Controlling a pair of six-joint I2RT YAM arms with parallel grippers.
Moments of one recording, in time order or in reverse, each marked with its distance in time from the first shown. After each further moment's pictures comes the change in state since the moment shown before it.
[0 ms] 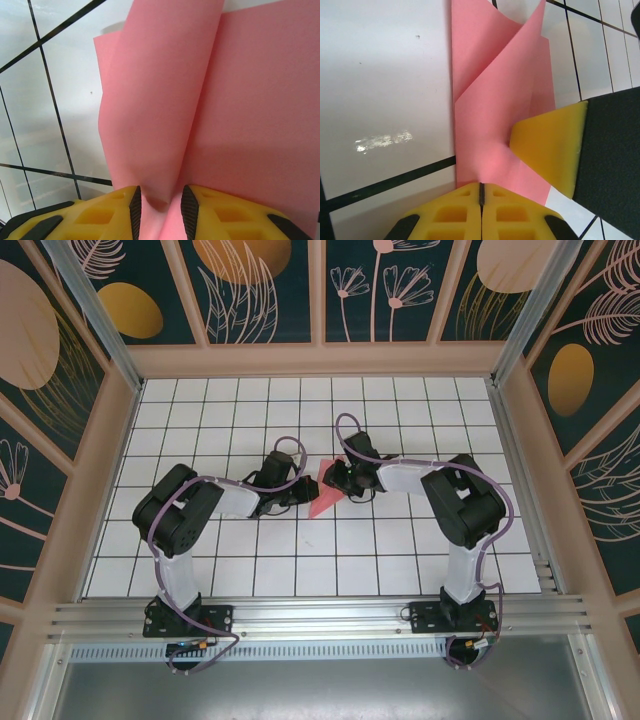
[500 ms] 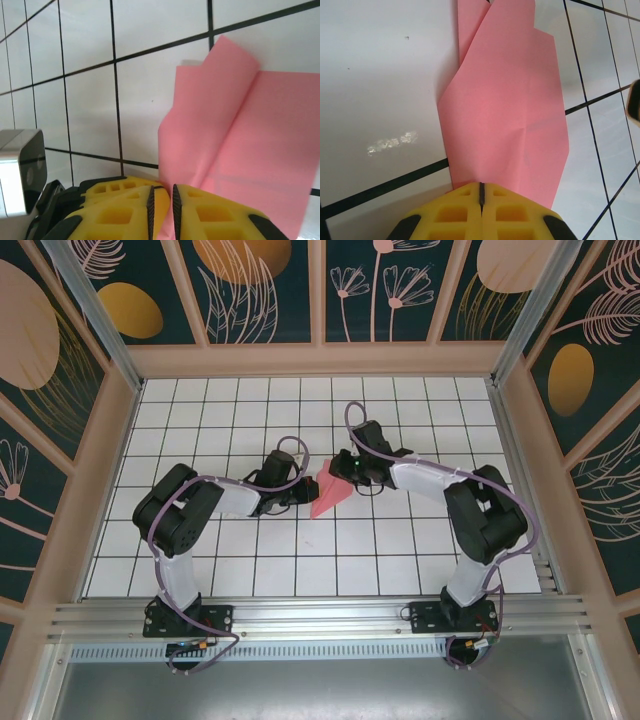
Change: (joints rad) left arm -0.001 0.003 0.018 -0.035 0.002 0.070; right arm -0.026 -0.142 -0.005 -0.032 -0.037 -0.114
